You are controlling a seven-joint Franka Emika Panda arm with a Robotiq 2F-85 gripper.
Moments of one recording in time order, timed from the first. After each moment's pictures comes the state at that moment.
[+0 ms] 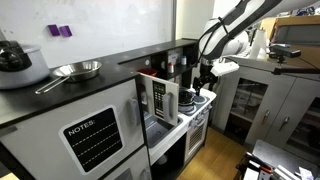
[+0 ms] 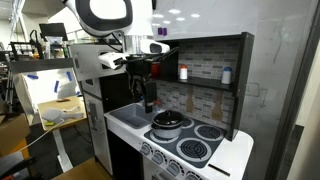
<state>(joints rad) -0.20 -0.02 -0.17 -2.37 0.01 2.38 -0.10</state>
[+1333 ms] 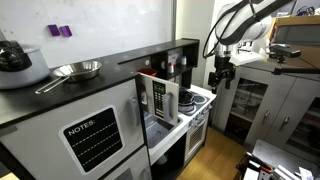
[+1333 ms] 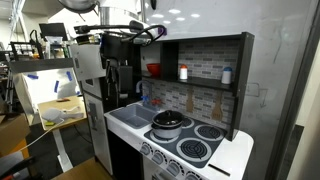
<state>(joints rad) -0.20 -0.23 -0.22 -2.44 -0.05 2.10 -0.10</state>
